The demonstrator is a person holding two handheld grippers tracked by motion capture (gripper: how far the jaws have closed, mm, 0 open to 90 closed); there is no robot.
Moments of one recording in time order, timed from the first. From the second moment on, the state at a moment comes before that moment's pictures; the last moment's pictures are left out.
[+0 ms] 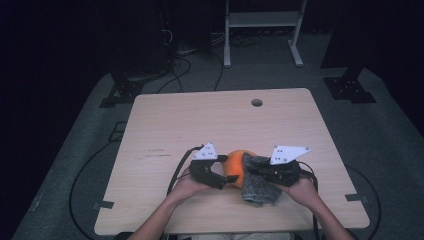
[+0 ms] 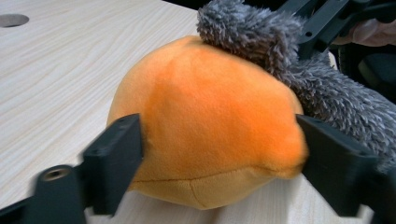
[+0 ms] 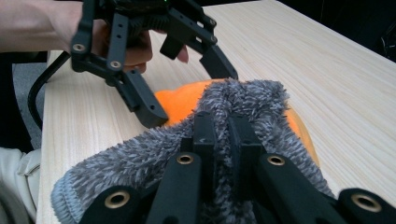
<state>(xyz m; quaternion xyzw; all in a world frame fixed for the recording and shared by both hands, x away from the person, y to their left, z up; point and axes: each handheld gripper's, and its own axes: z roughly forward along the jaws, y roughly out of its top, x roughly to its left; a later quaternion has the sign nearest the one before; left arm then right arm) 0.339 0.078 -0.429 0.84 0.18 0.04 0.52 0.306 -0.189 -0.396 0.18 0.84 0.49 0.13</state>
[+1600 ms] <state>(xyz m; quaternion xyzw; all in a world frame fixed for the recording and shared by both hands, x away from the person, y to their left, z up) 0.336 0.091 -0.432 0.86 0.14 0.05 0.49 0.299 -0.198 -0.420 0.19 0.85 0.48 0.12</state>
